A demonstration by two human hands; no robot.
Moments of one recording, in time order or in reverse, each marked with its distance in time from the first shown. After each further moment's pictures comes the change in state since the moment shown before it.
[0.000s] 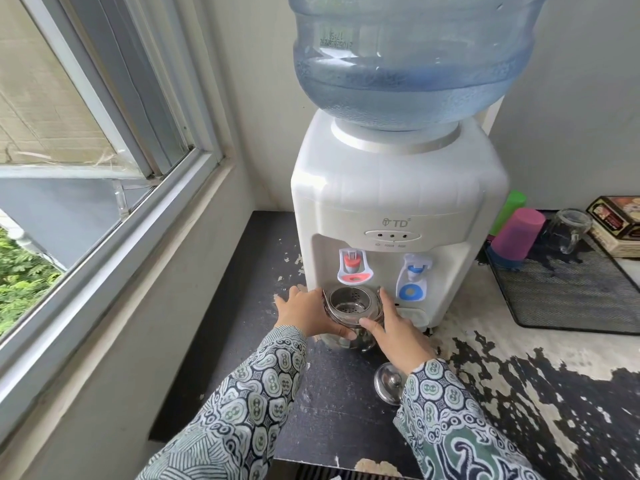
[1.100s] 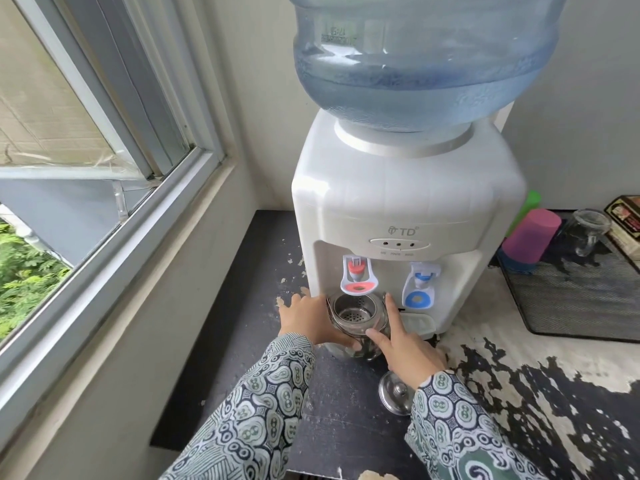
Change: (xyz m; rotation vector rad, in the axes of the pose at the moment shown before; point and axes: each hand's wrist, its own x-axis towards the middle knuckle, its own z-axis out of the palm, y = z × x) left_hand 0.007 0.001 0.002 0.032 -0.020 -0.034; right_hand 0.006 0.008 0.004 -0.173 -0.059 0.002
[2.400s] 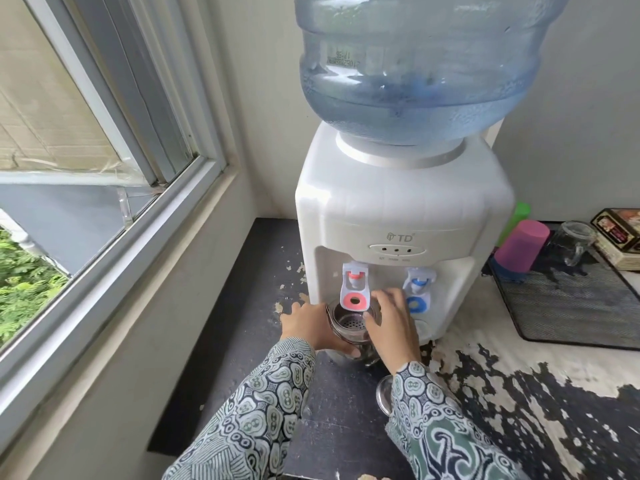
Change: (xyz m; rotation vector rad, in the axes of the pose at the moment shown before) left_hand 0.006 -0.005 0.010 -0.017 0.023 0.003; right_hand 0.024 -0.022 0.003 0.296 0.502 -0.133
